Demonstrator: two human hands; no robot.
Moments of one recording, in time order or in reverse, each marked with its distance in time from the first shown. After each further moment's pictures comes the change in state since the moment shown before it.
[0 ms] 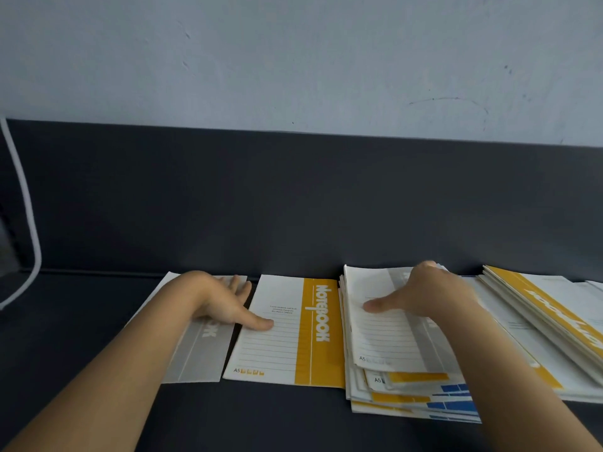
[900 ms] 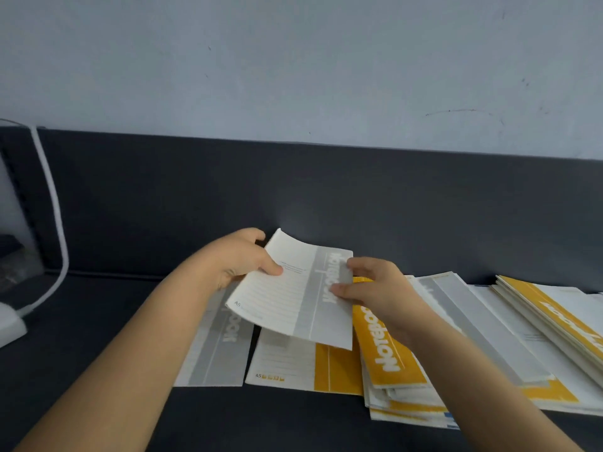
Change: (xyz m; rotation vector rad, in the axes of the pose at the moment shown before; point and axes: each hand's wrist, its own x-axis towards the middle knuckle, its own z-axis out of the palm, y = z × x) left_hand -0.048 0.016 -0.031 -0.793 0.419 0.321; right_hand -0.033 -0.060 0.011 0.901 -0.118 -0.385
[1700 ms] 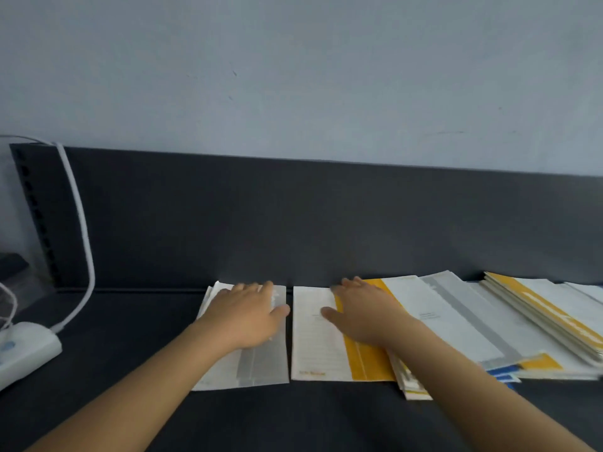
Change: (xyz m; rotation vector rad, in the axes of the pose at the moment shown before) left_hand -0.036 -0.065 -0.017 1.069 0.023 0.240; right_hand -0.010 -0.018 0.057 -1.126 -0.145 -0.126
